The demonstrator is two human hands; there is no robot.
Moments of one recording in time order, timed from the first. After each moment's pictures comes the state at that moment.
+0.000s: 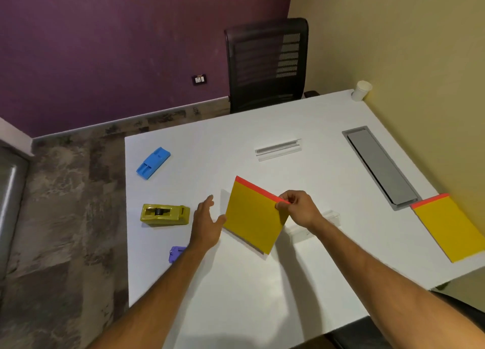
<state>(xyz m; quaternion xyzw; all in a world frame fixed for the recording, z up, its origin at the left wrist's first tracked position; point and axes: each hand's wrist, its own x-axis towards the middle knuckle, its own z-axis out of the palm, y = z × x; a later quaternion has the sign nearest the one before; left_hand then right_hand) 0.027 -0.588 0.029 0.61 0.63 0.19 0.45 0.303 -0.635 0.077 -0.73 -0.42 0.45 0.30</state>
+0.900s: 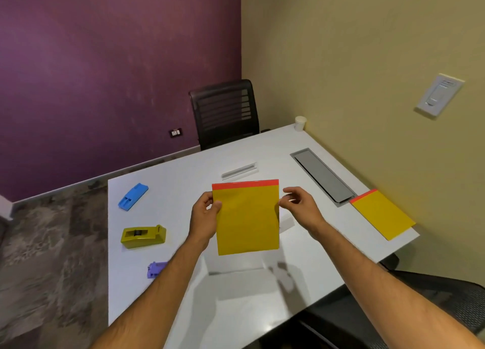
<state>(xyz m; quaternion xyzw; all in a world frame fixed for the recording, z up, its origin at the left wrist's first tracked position) 0.110 -0.696 0.173 0.57 0.49 0.37 0.55 0.360 -0.802 0.186 -0.70 -0.35 0.37 0.50</state>
